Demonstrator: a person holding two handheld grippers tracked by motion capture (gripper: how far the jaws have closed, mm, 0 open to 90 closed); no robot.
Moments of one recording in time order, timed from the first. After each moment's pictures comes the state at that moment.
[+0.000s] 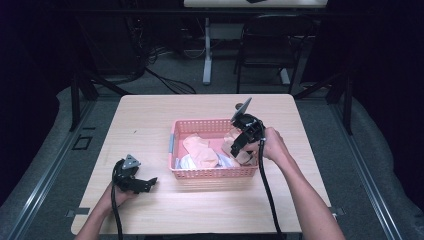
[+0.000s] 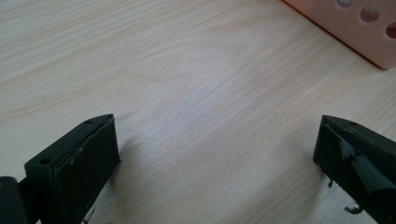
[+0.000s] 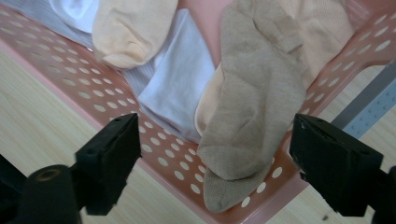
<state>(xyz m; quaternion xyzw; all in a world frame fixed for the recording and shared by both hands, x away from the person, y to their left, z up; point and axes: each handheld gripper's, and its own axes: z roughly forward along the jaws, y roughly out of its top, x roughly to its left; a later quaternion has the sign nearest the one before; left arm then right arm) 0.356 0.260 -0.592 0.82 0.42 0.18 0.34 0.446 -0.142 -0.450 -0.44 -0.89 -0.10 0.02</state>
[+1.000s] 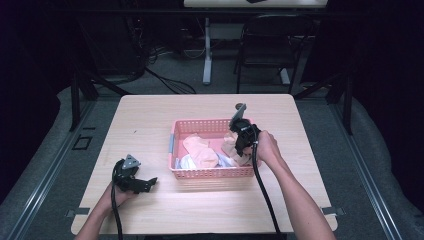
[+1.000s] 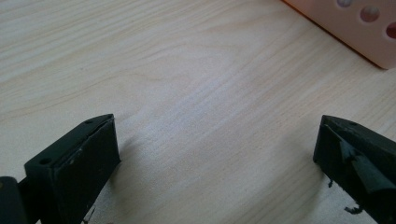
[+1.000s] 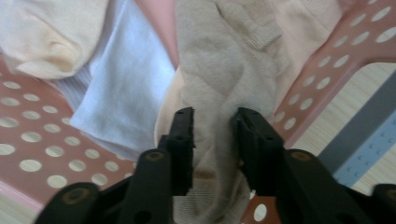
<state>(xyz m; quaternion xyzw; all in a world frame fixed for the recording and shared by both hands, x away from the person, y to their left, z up) 0.356 0.260 -0.592 0.82 0.42 0.18 0.34 0.464 -0.135 -0.490 -0.46 -0.88 -0.05 -0.02</state>
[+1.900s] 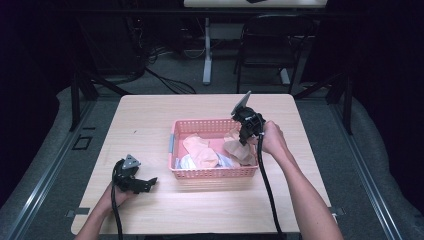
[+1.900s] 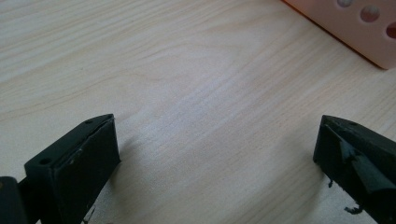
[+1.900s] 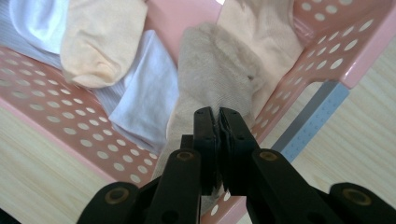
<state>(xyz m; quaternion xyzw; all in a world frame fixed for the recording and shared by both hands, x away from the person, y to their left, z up) 0.356 0.260 -0.592 0.82 0.42 0.18 0.34 0.458 -0.140 -0.438 -0.45 -0.89 -0.10 -0.03</state>
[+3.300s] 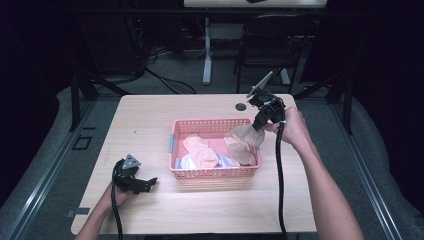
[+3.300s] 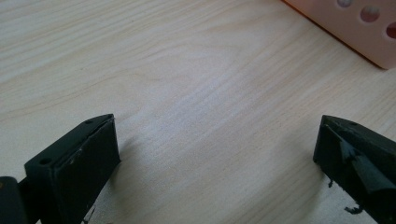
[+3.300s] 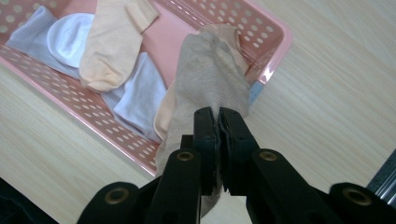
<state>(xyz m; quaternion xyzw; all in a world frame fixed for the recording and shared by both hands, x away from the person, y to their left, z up) 0.356 0.260 -0.592 0.82 0.42 0.18 0.34 0.440 -0.178 -0.365 -0.45 -0.88 -0.14 -0.08</state>
